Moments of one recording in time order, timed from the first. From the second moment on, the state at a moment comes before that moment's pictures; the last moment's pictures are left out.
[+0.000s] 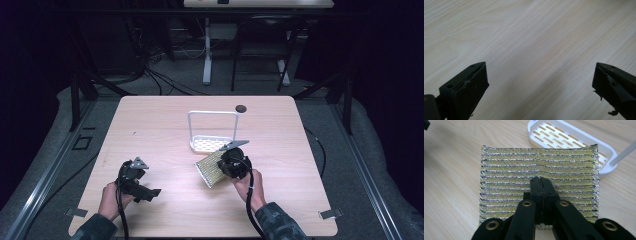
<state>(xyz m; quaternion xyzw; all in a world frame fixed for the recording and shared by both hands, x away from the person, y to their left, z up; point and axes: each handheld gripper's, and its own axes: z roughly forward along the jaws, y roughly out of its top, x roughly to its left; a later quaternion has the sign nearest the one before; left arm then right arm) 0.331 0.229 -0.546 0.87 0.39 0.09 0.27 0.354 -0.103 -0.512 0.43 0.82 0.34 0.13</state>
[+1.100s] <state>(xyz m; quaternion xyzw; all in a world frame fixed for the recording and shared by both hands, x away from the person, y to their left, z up) 0.330 0.232 -0.545 0.87 0.41 0.11 0.26 0.381 -0.087 -0.516 0.51 0.75 0.38 0.16</state>
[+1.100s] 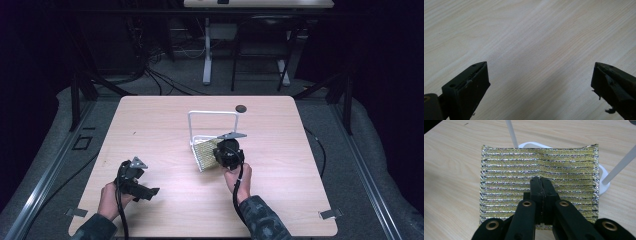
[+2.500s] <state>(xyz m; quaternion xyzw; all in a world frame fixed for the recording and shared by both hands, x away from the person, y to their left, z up) 0.330 0.233 -0.544 0.87 0.41 0.11 0.26 0.415 -0.066 -0.528 0.60 0.67 0.38 0.22</state>
